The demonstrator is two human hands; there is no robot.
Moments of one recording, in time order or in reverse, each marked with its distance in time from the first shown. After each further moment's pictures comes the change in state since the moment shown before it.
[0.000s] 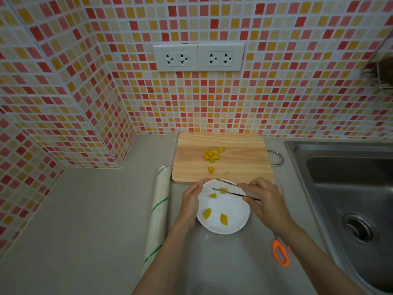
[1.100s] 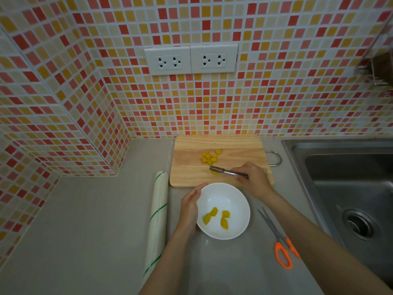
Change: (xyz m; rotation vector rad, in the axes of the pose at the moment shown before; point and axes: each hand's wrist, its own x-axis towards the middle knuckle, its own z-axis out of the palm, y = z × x) left_hand -0.002 0.003 0.003 0.002 0.072 -0.027; right_hand 0.081 0.023 0.027 0.007 -0.158 0.172
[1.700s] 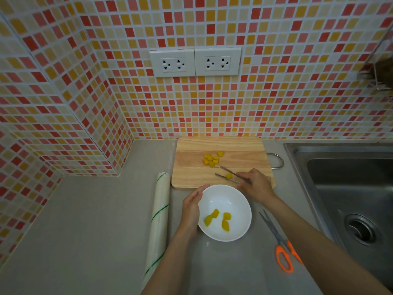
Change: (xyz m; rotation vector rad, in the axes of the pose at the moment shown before) left_hand 0.001 -0.002 -0.001 -0.010 -0.017 0.014; right_hand 0.000 0.016 0.010 -0.027 -0.039 0.094
